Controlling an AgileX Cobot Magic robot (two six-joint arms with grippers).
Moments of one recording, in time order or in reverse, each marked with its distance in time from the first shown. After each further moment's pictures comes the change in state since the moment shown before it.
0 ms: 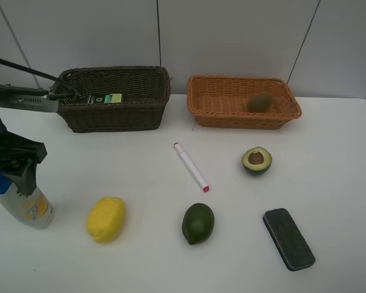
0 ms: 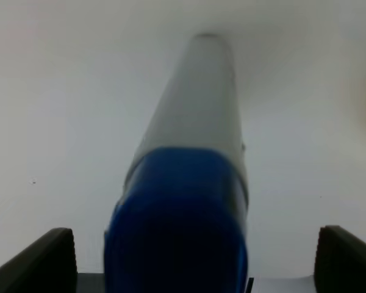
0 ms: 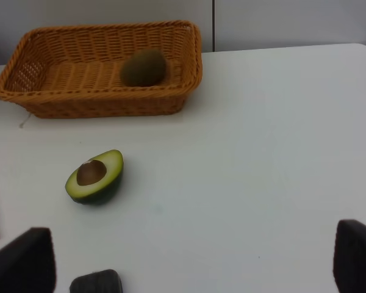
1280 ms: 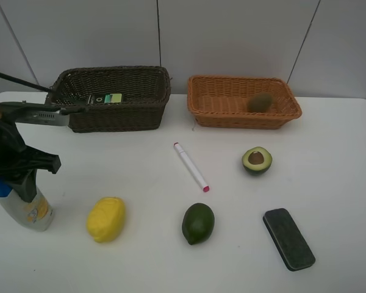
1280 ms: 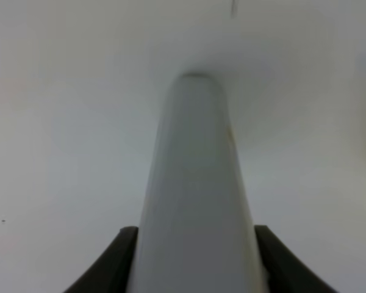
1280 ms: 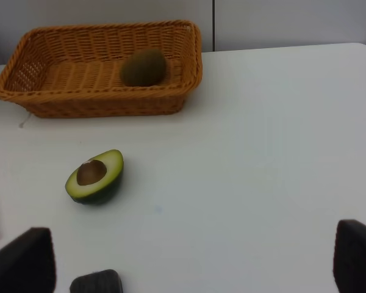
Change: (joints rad) left arm 0.003 0.079 0.062 -0.017 -0.147 0.001; right arm 0.000 0.000 0.000 0.000 0.000 0.000
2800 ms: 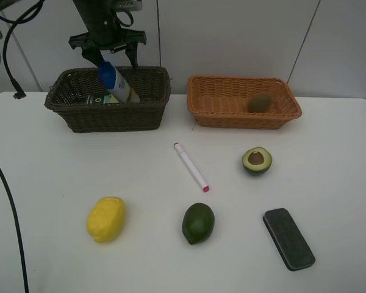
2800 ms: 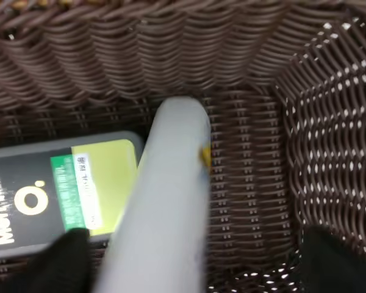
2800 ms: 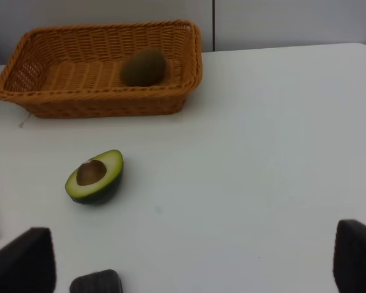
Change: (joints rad) left arm 0.005 0.922 -1.616 -0.066 0.253 0.021; right arm 0.000 0.000 0.000 0.000 0.000 0.000
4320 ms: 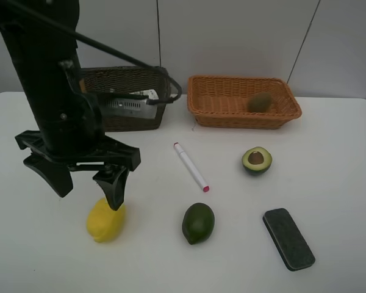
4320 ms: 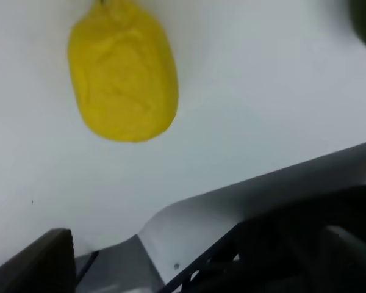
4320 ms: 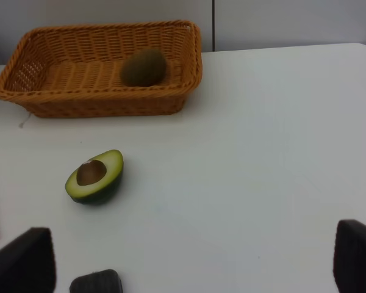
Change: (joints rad) left arm -0.378 -0.807 1.305 -0.160 -0.001 -0.039; right arm 0.000 0.000 0.000 0.000 0.000 0.000
